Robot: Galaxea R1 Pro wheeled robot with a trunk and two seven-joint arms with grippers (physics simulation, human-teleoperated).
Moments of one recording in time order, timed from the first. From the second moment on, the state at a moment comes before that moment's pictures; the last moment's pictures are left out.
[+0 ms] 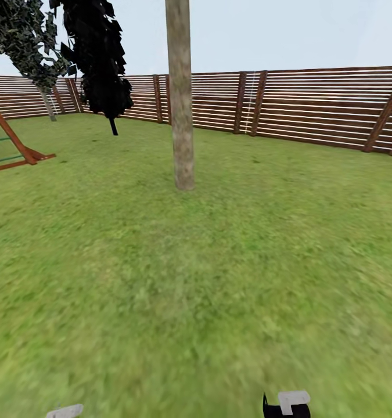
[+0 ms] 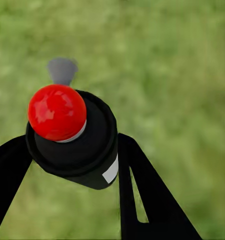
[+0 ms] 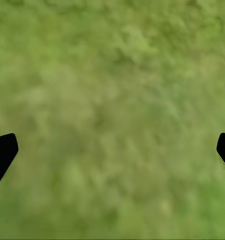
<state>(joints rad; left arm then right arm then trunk) -0.36 0.20 0.15 -0.05 0.05 -0.45 0.00 -0.41 0.02 -0.71 -0.03 0.93 -0.54 -0.33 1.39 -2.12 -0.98</state>
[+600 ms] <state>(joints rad) -0.36 0.20 0.15 -0.05 0.05 -0.45 0.00 -0.41 0.02 -0.71 -0.03 0.93 -0.54 -0.33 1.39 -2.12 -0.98</state>
